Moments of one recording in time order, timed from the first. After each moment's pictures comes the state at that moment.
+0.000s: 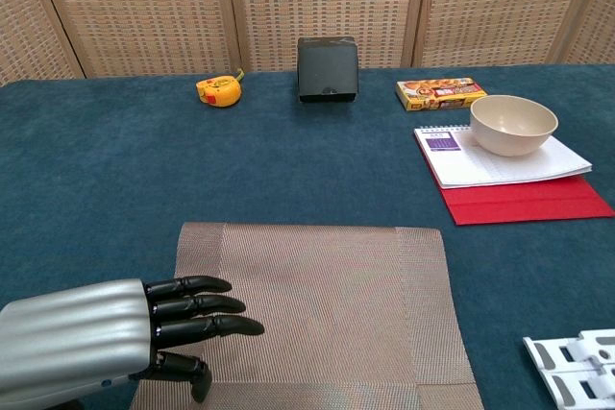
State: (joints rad) left arm -0.59 -1.67 0.30 -1.06 2.10 1.31 -0.05; right arm 0.17 -1.25 0.09 -1.39 -1.53 1.52 -0.01
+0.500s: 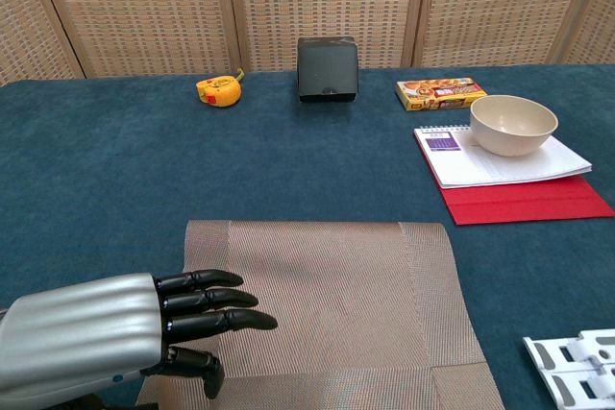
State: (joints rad) left arm -0.61 -1.68 0.30 -1.08 2.09 1.31 -0.04; right arm 0.17 -1.25 0.09 -1.40 -1.54 1.53 -0.01
